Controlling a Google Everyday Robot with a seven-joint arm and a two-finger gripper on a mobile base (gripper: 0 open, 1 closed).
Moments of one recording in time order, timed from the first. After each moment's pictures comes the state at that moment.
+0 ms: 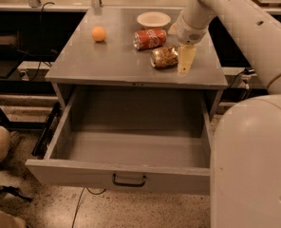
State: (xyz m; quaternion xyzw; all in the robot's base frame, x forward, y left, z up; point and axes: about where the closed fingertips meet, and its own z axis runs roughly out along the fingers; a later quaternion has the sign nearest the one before) arm 0.747 -0.136 0.859 -0.73 0.65 -0.06 0.20
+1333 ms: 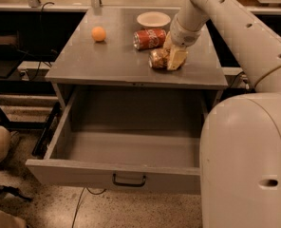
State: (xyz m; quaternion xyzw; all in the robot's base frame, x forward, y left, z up) arm 0.751 -0.117 0.842 -0.75 0.63 -0.02 0.20
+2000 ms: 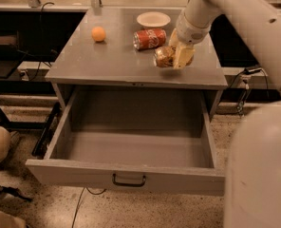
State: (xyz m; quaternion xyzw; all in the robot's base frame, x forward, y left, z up) arm 0.724 -0.127 0.871 -0.74 0.63 -0.04 0.21
